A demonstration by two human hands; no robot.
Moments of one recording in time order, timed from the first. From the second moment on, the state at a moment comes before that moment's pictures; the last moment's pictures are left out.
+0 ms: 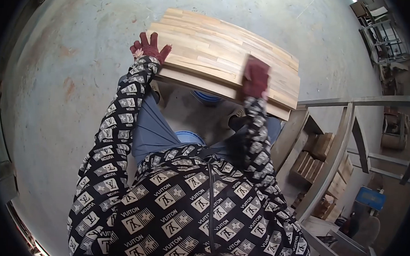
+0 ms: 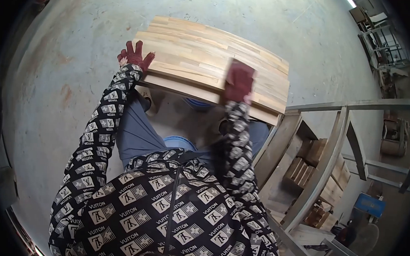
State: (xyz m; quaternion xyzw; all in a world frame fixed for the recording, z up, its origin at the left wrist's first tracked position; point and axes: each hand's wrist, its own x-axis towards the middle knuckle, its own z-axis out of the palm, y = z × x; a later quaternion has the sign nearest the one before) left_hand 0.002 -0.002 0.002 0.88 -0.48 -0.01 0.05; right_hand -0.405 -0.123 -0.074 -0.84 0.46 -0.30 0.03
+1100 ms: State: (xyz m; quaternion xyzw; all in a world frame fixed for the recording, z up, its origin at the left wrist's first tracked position) left_hand -0.003 0.001 0.007 0.87 -0.49 0.02 0.07; right_hand -0.498 -0.138 -0.021 -0.77 0.58 -0.26 -0.08
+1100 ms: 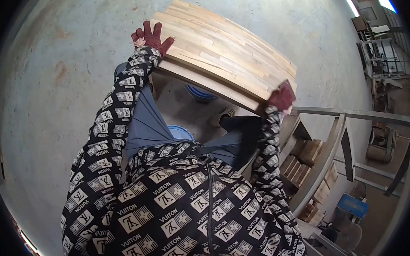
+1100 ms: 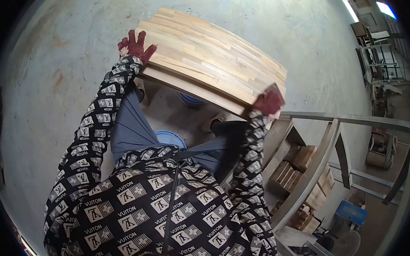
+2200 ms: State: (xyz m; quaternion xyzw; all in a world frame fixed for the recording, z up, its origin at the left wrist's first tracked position) left_hand 0.004 -0.001 -0.008 0.86 -0.50 0.04 0.08; right_hand -0.195 -0.031 -0.017 -0.88 0.34 -0.32 -0.03
